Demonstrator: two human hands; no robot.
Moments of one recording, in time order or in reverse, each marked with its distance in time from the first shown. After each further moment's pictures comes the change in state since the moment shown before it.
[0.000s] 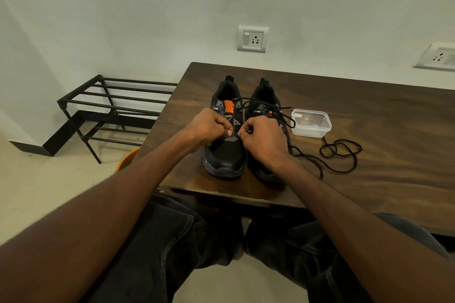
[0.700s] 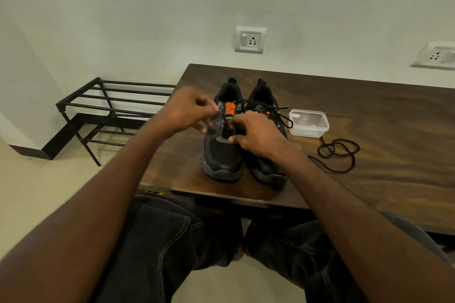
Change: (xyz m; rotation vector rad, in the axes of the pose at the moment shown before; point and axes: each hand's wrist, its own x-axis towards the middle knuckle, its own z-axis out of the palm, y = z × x) left_hand -0.017 0.010 -0.052 -0.058 0.058 0.227; right_hand 0.019 -0.002 -0.014 -0.121 -0.223 -0.203
